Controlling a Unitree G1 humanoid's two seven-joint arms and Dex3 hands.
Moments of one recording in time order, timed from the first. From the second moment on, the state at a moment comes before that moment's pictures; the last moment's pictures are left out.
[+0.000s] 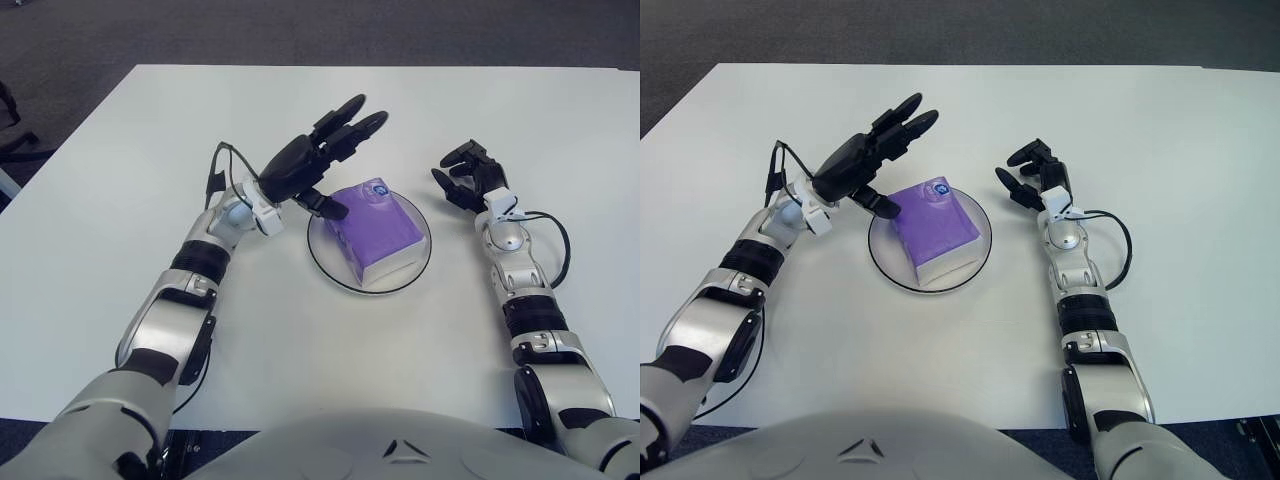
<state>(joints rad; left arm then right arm) -0.63 0.28 -0.17 0.75 0.63 -1.09 0.18 -0.37 -0.25 -0.04 0.46 -0.11 -0.23 -0.10</state>
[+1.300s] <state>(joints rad) -0.45 0.09 0.08 0.55 -0.31 -0.58 -0.24 -0.35 -0.25 -0.04 0.47 -0.11 -0.23 -0.10</state>
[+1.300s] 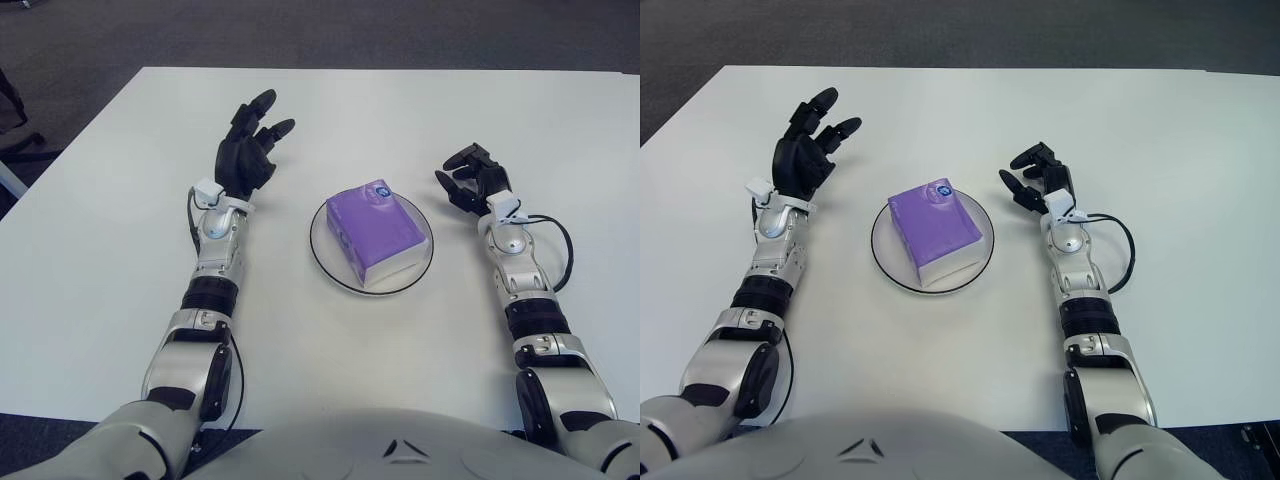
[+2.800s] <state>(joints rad) -0.46 0.06 0.14 0.61 -0.14 -0.52 -0.06 -0.34 -0.26 -0.04 0.46 -0.11 -0.23 -0.09</state>
